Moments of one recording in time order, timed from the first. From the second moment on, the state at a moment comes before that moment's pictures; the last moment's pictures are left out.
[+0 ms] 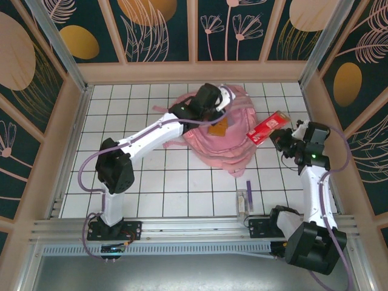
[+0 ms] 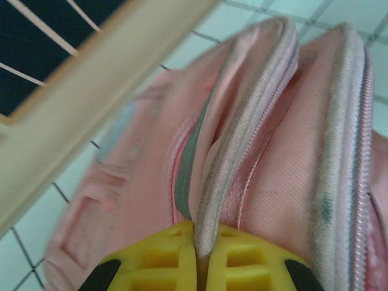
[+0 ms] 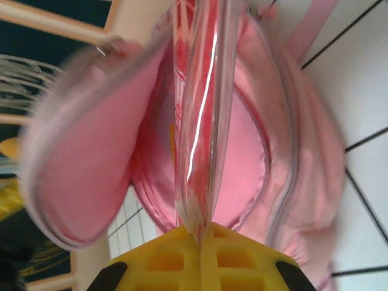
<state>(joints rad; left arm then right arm) -0.82 1.97 1.86 -0.46 -0.17 0.19 -0.24 0.96 0.73 -0.45 -0.69 0.73</state>
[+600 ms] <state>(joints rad) -0.82 2.11 2.27 -0.79 -0.05 -0.12 0.09 1.19 0.65 -0.32 -0.43 0.87</state>
